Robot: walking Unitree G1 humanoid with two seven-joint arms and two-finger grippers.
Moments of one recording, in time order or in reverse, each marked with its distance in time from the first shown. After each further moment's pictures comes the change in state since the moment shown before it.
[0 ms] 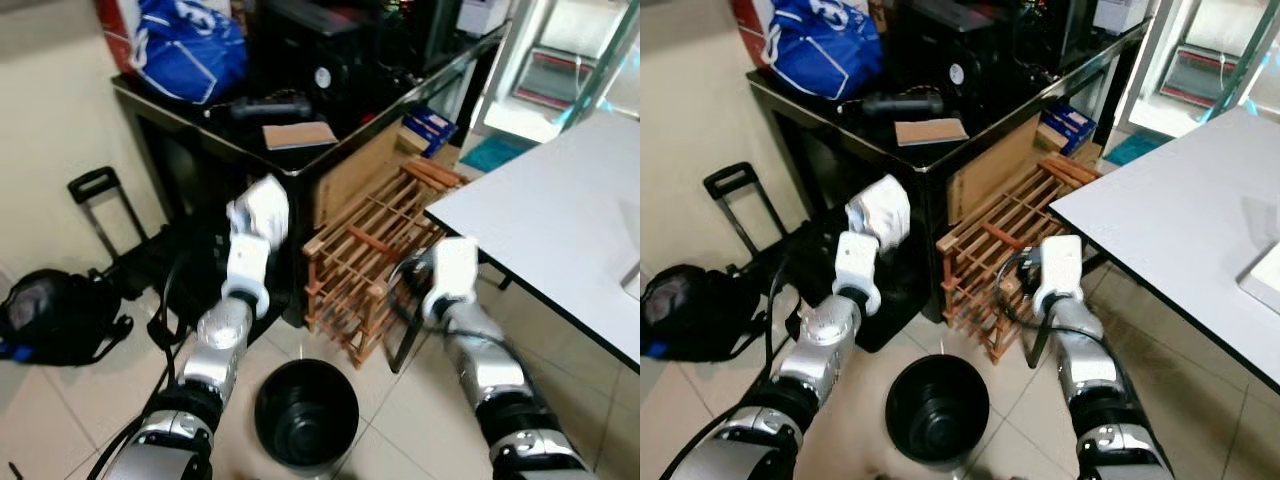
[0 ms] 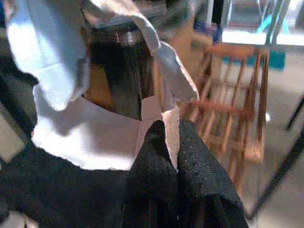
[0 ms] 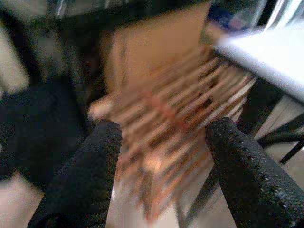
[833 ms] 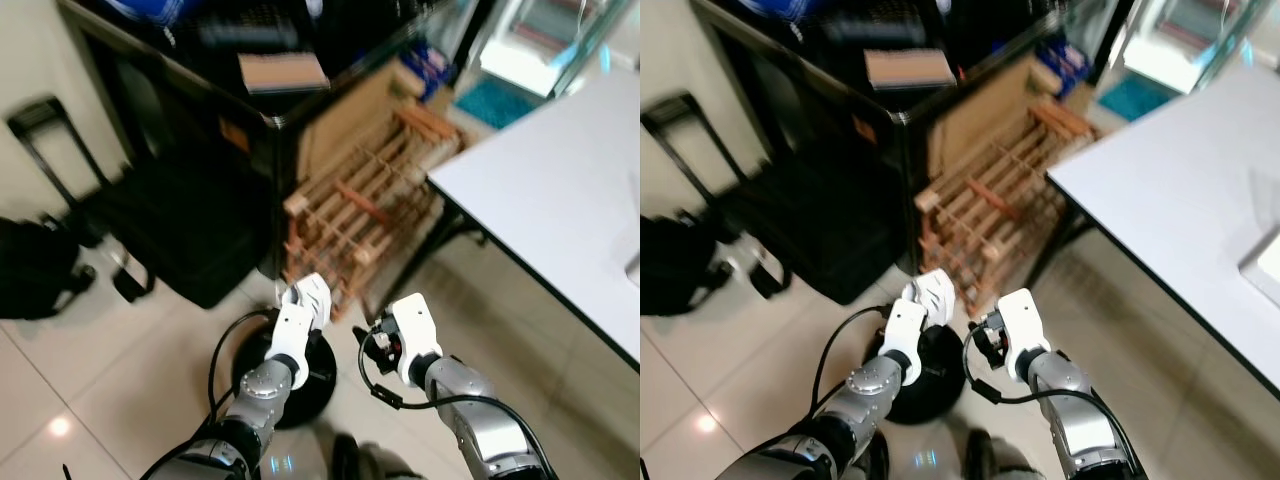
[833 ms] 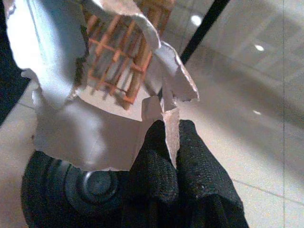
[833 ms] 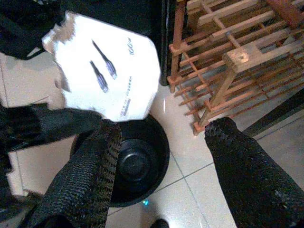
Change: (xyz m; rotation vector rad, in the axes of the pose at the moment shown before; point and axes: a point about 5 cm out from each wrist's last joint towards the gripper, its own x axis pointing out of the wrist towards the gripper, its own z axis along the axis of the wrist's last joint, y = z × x) left arm -0.025 -0.076 -0.064 -0.125 0.320 -0.183; right arm -0.052 0.045 -0.022 -0.058 0.124 0.353
